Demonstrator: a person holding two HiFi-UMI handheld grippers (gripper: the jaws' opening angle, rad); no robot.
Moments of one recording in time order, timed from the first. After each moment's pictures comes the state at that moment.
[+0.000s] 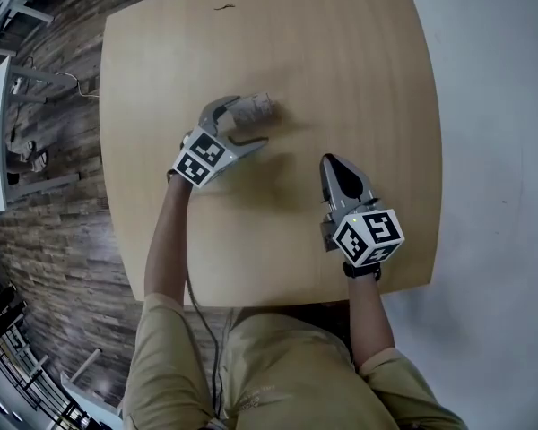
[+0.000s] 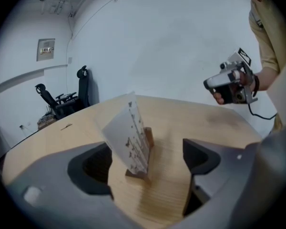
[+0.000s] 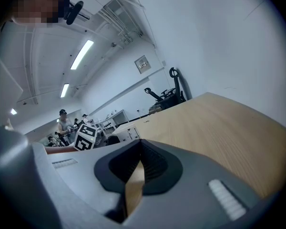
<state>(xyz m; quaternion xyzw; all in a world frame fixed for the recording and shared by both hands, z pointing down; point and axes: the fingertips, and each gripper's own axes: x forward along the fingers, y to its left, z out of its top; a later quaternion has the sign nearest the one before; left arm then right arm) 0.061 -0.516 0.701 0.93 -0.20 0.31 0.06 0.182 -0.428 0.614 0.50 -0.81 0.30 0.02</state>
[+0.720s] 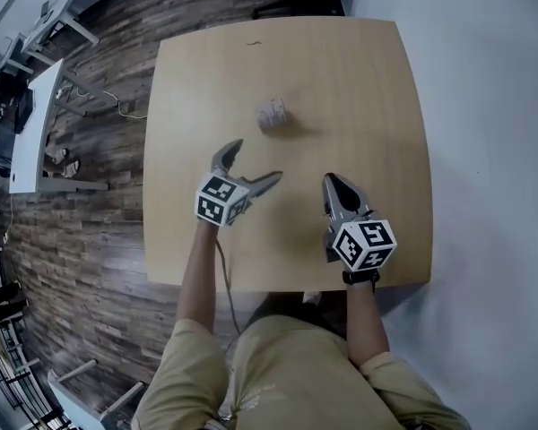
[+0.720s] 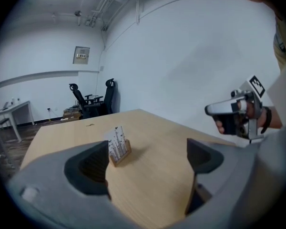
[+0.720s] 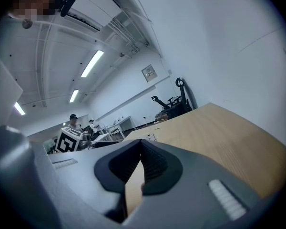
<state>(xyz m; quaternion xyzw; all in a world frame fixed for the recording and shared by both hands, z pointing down) 0.051 -0.379 0.569 0.90 -0.35 0.22 0.13 0.185 -0.320 0.521 0.48 -0.83 0.27 -0.01</state>
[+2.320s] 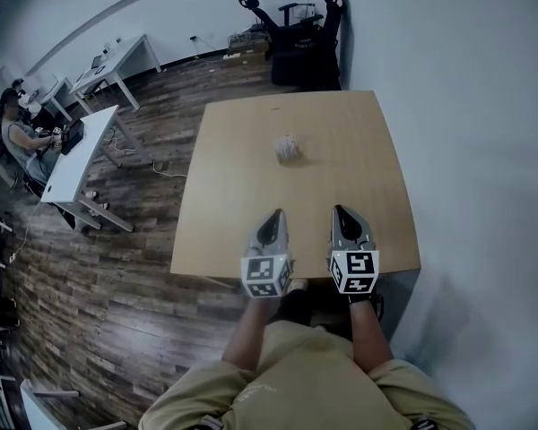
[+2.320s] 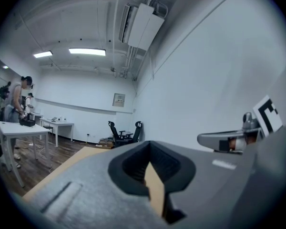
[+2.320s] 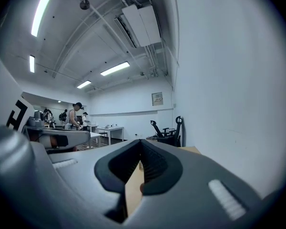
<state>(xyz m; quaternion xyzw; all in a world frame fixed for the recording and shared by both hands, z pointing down) 0.079 -0.067 0.382 0.82 -0.57 0.01 0.03 0.208 -0.072 0.382 0.56 -0.83 0.03 0.01</state>
